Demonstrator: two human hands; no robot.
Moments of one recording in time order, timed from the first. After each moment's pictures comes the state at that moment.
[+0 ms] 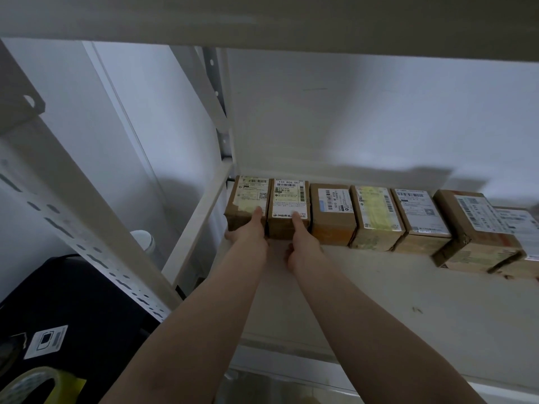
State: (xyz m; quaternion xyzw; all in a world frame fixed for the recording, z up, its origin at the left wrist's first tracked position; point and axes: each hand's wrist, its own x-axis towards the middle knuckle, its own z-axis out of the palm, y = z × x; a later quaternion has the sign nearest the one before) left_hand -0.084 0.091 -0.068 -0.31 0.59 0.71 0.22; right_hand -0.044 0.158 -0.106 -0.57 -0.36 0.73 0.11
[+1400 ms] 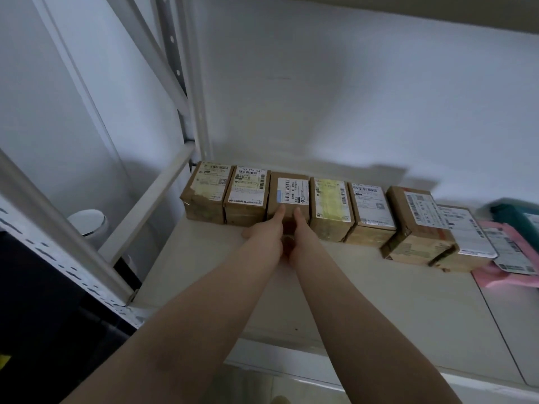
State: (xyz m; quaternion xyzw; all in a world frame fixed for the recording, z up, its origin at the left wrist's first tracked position) left_hand -0.019 0.193 -0.106 -0.24 0.63 0.65 0.35; right_hand 0.035 0.224 -0.087 -0.51 -0.34 0.78 0.11
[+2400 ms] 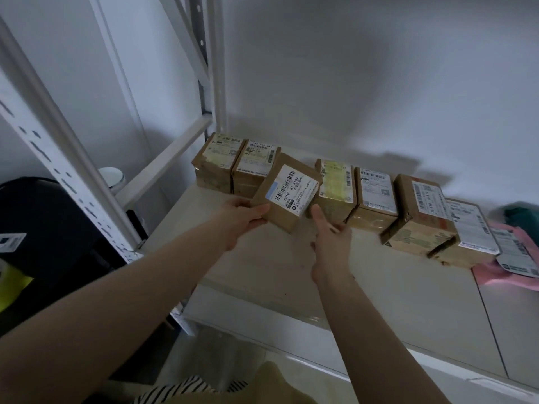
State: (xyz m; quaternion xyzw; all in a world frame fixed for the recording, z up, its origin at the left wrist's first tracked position) left_hand 0.024 0.090 -0.064 -0.05 0.61 0.72 0.32; right_hand 0.140 0.209 -0.056 -0.44 -0.51 0.70 0.24
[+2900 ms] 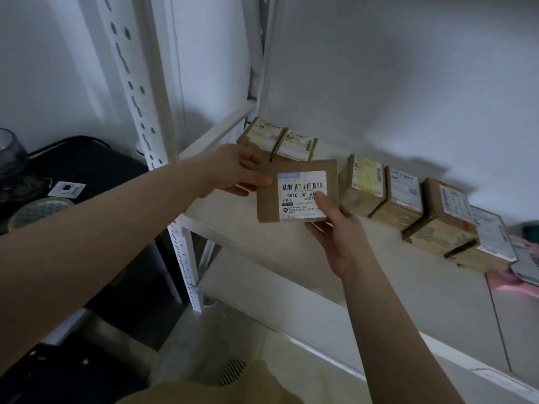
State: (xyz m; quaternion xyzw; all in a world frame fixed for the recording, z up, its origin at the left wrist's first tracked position) left_hand 0.027 -0.027 0.020 0.16 0.78 0.53 0.31; right_hand 0.168 0.155 -0.024 -0.28 -0.55 0.78 0.09
